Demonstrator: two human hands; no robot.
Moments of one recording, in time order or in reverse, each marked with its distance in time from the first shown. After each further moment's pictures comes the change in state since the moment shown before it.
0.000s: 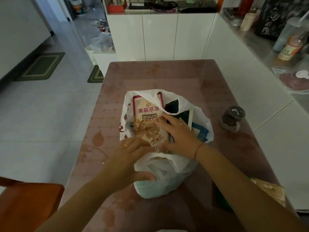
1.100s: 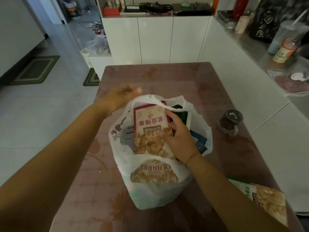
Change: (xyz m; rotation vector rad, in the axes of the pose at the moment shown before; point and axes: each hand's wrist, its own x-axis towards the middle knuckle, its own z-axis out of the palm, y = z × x) left_hand 0.156 -0.090 -0.063 -0.555 -0.040 -0.564; right_hand 0.004 -0.025 -0.008 0.874 0.374 0.259
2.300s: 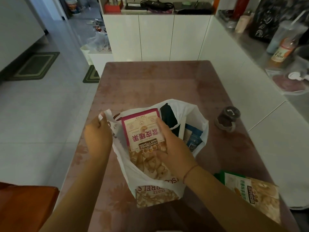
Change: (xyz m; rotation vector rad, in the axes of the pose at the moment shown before) left_hand -0.106 -0.041 0.054 -0.179 0.785 -0.362; right_hand -0.050 -0.014 0.013 -0.421 -0.204 0.047
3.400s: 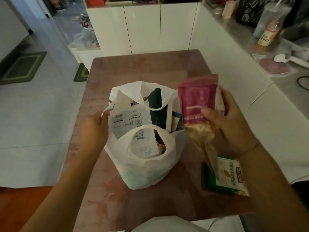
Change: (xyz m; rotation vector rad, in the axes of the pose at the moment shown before) left_hand -0.018 0.005 0.000 0.298 -0.230 0.305; right_hand -0.048 0.032 -0.119 0.564 0.363 -0.098
